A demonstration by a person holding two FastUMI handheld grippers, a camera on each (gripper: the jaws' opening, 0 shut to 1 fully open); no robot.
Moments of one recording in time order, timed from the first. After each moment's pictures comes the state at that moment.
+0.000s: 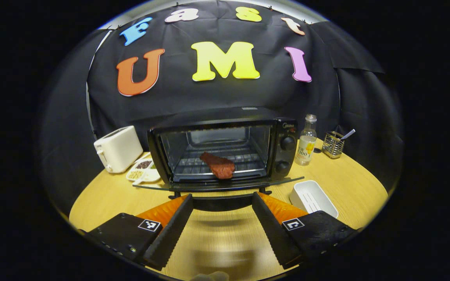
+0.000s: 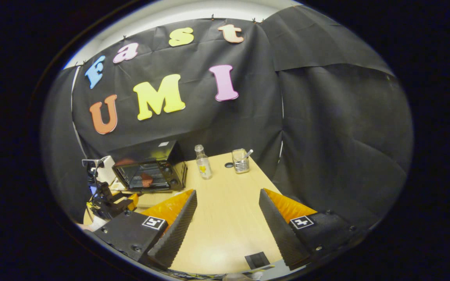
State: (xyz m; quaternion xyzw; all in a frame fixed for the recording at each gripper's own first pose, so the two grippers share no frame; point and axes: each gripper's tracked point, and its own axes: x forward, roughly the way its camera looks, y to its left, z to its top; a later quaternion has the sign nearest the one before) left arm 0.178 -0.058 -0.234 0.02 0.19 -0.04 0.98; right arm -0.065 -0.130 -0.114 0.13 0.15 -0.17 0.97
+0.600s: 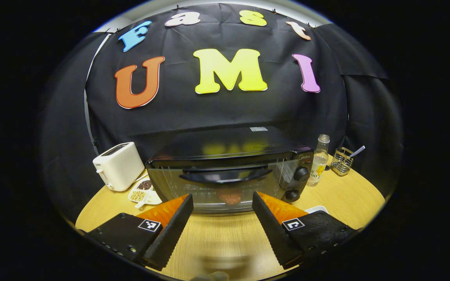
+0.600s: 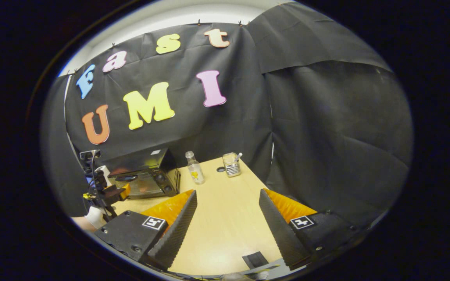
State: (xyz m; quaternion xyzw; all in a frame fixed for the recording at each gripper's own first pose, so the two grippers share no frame) left arm 0.226 -0.048 -0.205 0.02 0.17 -0.02 0.98; right arm -0.084 -0.148 -0.111 0.15 0.13 -0.20 0.96
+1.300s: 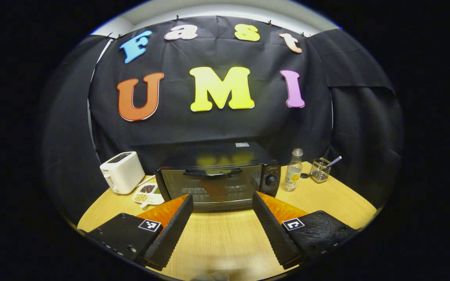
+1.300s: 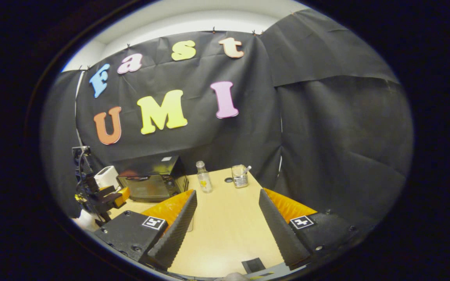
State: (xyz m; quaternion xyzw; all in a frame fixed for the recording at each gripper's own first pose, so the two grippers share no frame) left arm 0.133 -0.069 -0.124 0.01 0.11 -0.05 0.99; right arm -0.087 -0.131 -0.071 0.10 0.09 -0.16 0.98
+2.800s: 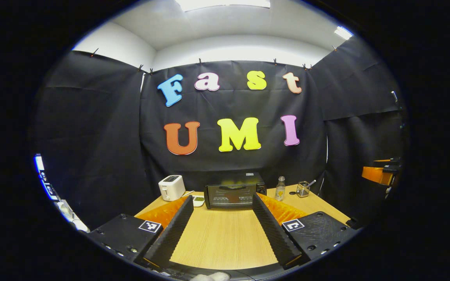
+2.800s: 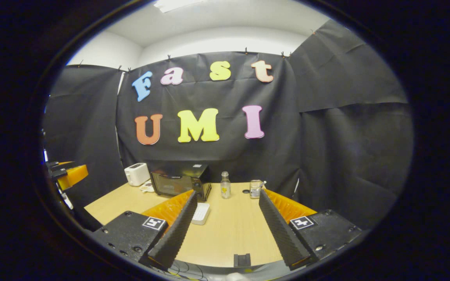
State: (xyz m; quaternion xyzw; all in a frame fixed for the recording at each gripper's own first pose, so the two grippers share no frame) left arm -0.155 -0.037 0.022 0.01 0.02 0.03 1.00; right arm -0.200 -0.095 -0.043 0.03 0.02 -0.07 1.00
